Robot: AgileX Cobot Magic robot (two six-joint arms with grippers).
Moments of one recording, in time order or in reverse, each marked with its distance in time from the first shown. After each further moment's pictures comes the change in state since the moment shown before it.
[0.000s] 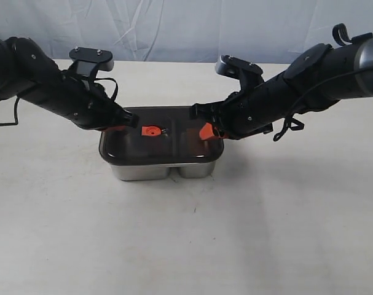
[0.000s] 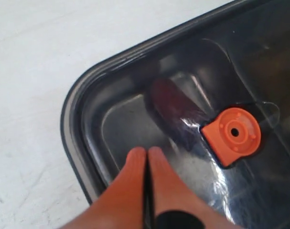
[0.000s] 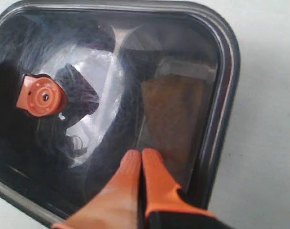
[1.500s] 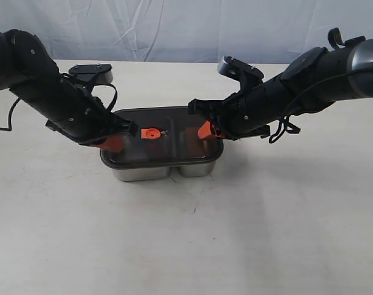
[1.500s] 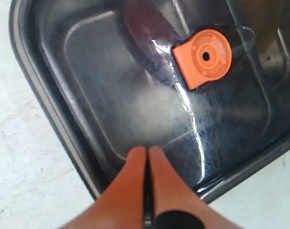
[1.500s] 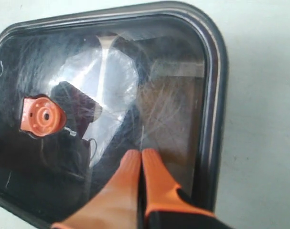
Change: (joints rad) left arm -0.002 0.000 -0.018 0.139 0.271 -0.260; right arm 0.000 0.033 -0.012 0.028 -0.002 0.065
